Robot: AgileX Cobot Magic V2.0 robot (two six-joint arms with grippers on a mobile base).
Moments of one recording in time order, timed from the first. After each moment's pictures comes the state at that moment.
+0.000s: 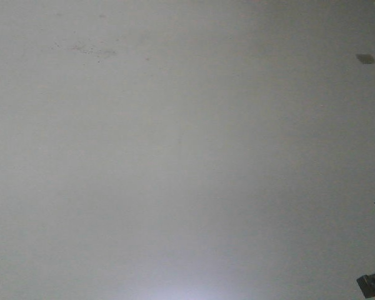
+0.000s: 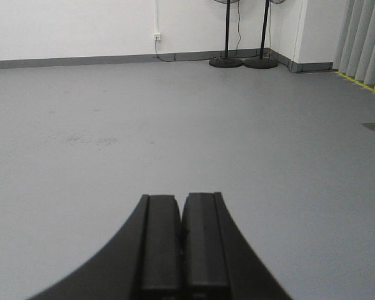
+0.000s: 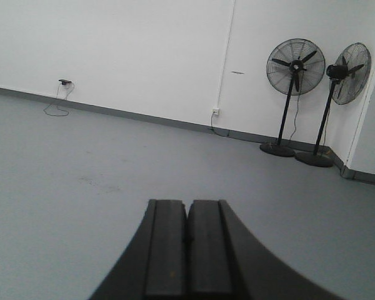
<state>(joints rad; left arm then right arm) -0.13 -0.01 0.03 0.02 0.21 -0.03 0.21 -0.01 0.03 0.06 0.02 -0.17</state>
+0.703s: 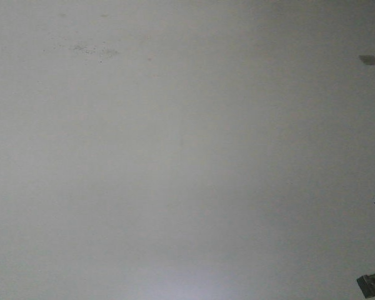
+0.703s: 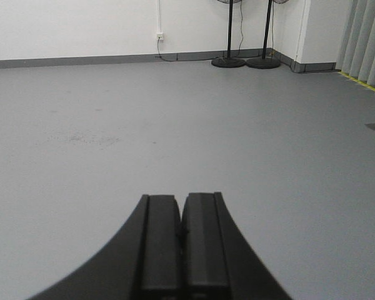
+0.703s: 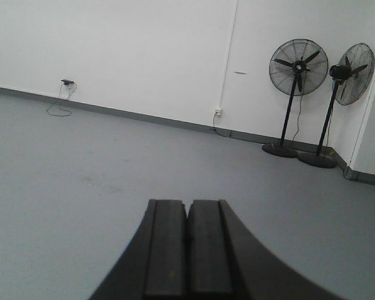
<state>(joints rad) -0.13 -0.01 0.03 0.02 0.21 -0.03 0.21 -0.01 0.03 0.06 0.02 -0.17</state>
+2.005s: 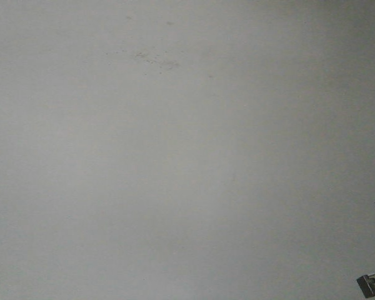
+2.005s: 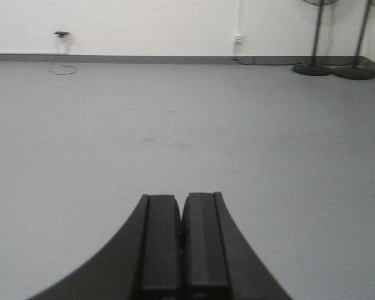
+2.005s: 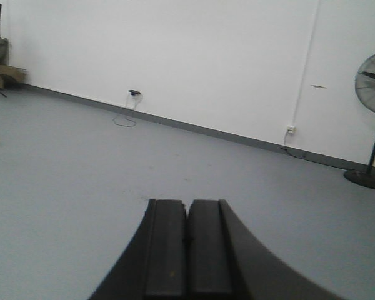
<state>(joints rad) -0.13 -0.01 0.03 0.02 0.21 -0.03 0.21 -0.01 0.03 0.06 0.02 -0.17</state>
